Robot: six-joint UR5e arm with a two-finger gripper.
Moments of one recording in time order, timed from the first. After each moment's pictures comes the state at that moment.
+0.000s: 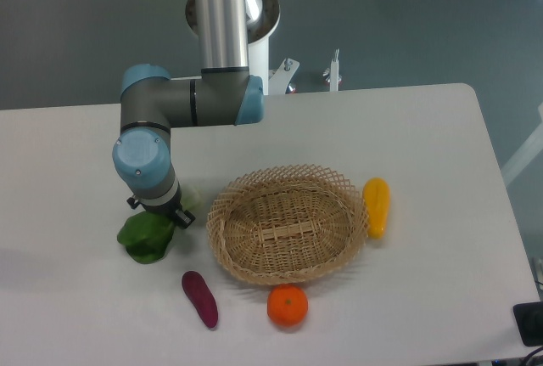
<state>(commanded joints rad) 2.03 -2.01 -1.80 -1.02 1.54 0.76</state>
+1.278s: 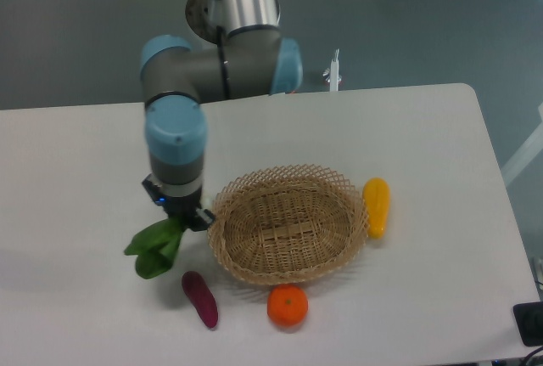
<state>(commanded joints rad) 2.24 -1.92 -1.58 -1.20 1.43 0.83</state>
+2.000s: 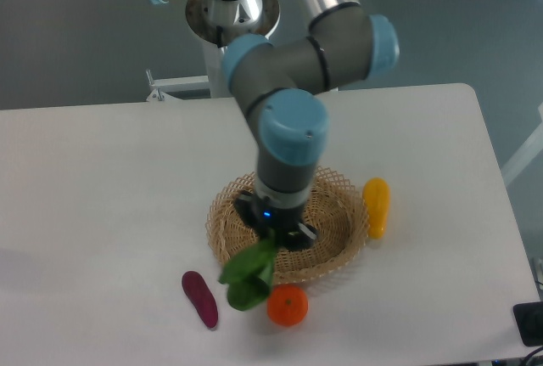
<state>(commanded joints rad) 2.44 -2.04 -1.36 -1.19 1.46 0.98</state>
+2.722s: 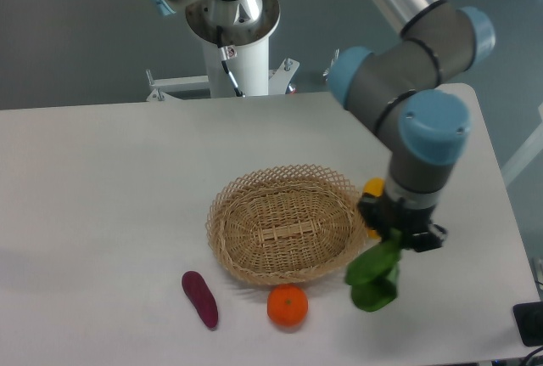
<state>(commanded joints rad) 2.61 -2.16 -1.23 -1.20 1.56 1.22</state>
